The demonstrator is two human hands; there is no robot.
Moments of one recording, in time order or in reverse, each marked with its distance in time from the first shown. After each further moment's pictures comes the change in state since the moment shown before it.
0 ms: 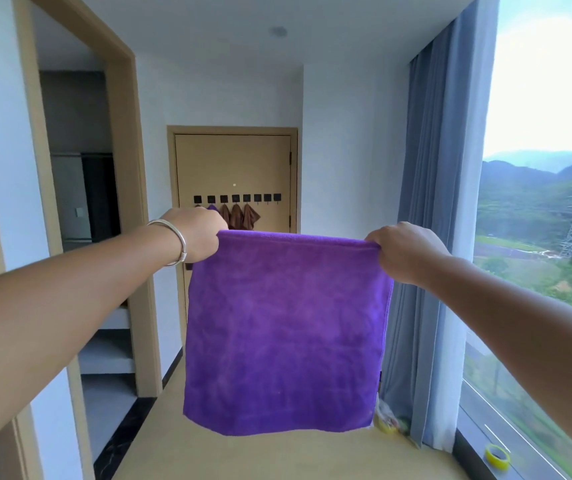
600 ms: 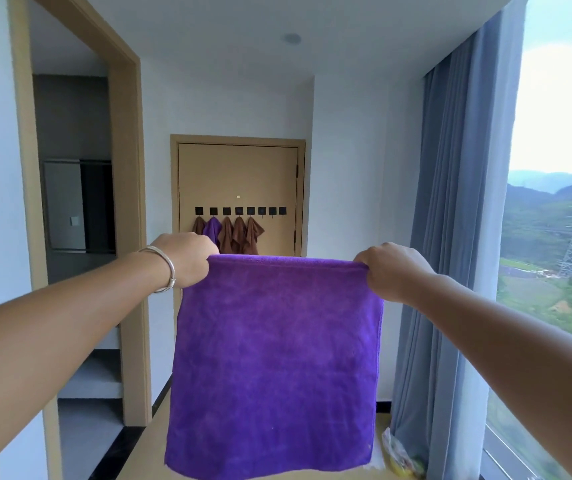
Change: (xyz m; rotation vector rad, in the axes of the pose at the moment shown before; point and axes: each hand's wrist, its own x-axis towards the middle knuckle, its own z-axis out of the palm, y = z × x) left_hand 0.083 -0.074 0.084 -0.020 0.002 -0.027; right_hand 0.113 -0.041 0.077 -0.015 -0.037 -0.044
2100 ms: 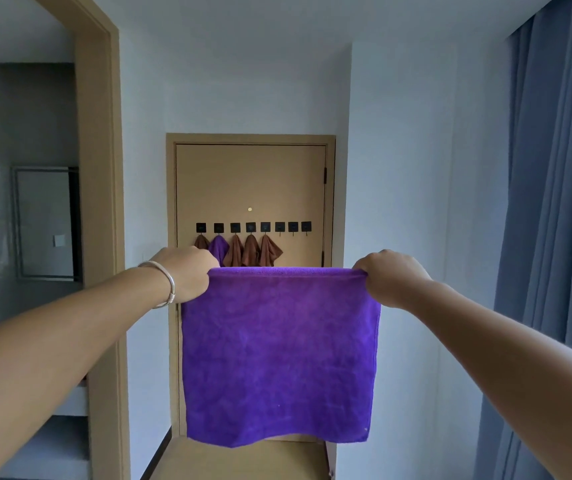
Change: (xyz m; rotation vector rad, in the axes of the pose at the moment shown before) left_hand 0.416 -0.128 0.234 0.029 -0.006 -0.058; right_hand 0.457 0.043 0.304 0.015 0.051 -0.034
